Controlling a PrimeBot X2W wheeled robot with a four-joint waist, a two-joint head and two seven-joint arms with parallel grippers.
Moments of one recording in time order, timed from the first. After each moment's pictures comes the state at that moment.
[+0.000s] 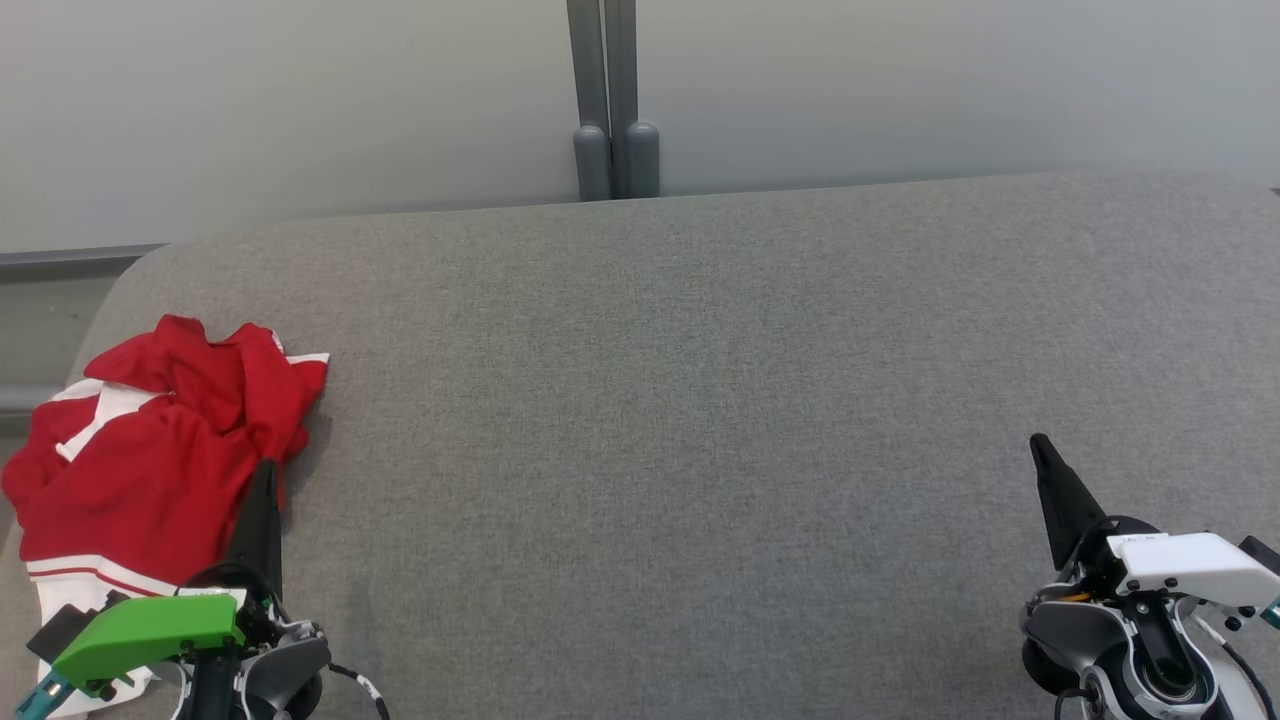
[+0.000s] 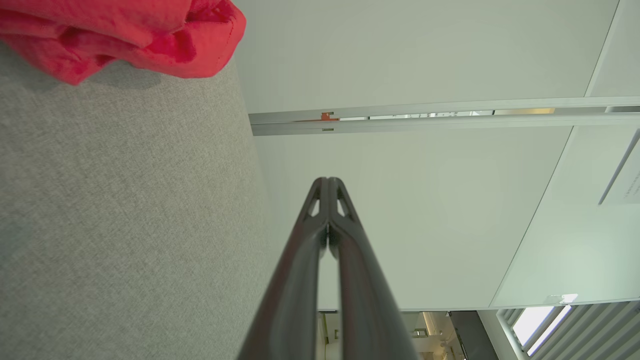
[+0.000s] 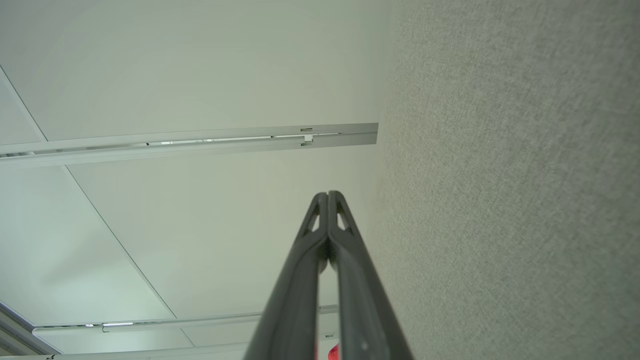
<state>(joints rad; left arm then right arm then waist) -0.10 0.05 0.11 0.24 -1.61 -0.13 0.11 -0.11 -0.05 -0.11 0.25 1.61 0.13 0.11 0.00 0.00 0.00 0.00</state>
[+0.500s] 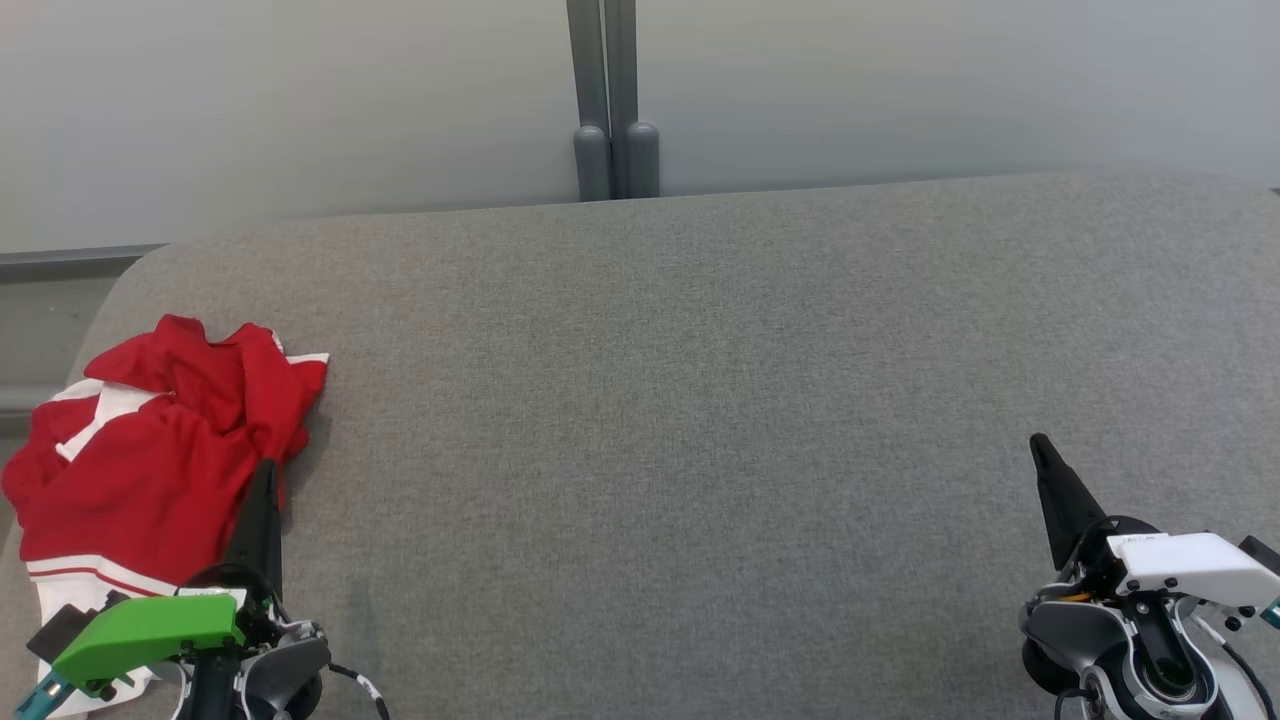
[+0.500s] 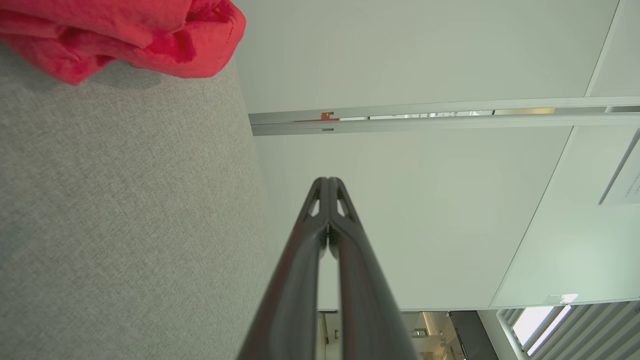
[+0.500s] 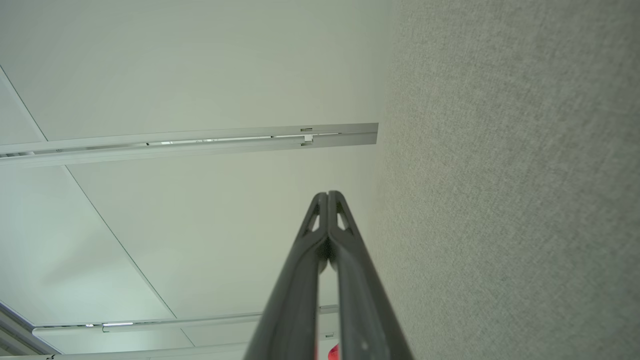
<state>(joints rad) -0.10 0.05 0.11 0.24 -1.61 -0.13 0.11 -0.11 -0.05 -0.11 0.25 1.61 0.13 0.11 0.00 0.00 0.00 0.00</state>
